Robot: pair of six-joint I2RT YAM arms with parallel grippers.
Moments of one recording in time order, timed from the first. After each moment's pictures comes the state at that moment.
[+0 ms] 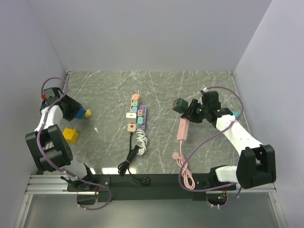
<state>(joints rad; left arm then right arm) 0.40 1.52 1.04 -0.42 0.18 -0.65 0.18 1.29 0.87 -0.42 -0.32 0.60</state>
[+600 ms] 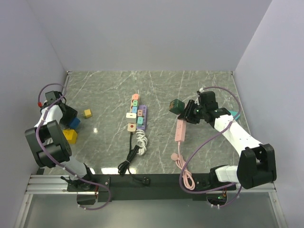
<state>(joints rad) 0.42 1.58 1.03 -0.52 -0.11 -0.67 0.23 1.29 0.88 -0.43 -0.33 0.61</state>
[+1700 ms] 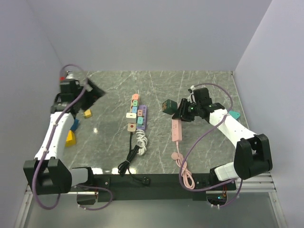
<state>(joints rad) 0.13 1.22 1.08 -0.50 0.17 -0.69 0.29 1.39 0.95 -0.43 -0.40 0.56</state>
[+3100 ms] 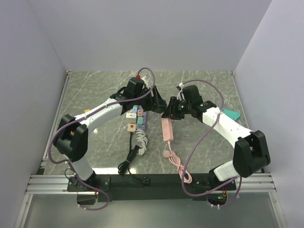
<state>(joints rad) -0.63 1.69 1.31 -0.20 0.34 -0.84 0.44 1.44 1.04 -0.38 -0.42 0.61</state>
